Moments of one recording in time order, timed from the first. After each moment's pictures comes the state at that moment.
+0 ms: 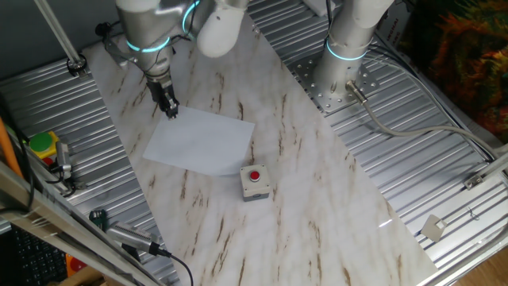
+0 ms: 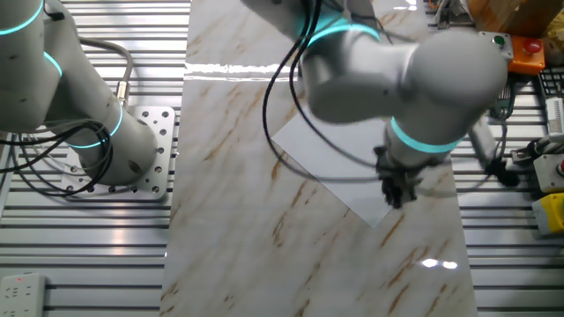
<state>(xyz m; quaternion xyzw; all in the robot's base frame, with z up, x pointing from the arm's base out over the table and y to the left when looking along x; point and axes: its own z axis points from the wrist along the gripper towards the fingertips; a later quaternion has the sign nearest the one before) 0.574 -0.083 0.049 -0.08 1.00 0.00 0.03</state>
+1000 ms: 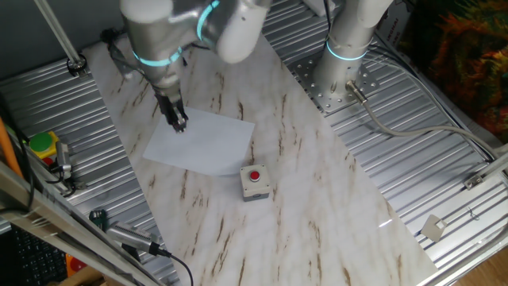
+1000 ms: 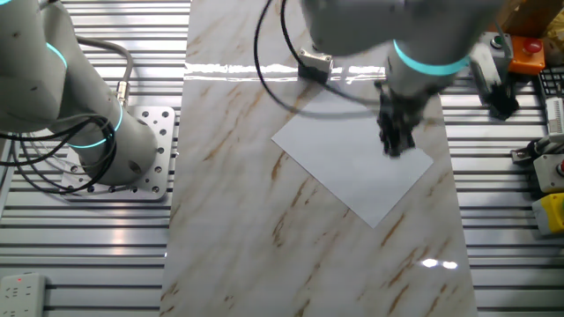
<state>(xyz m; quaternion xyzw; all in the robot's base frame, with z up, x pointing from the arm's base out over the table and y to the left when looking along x) 0.565 0.008 0.078 -0.03 1.00 -0.01 0.03</state>
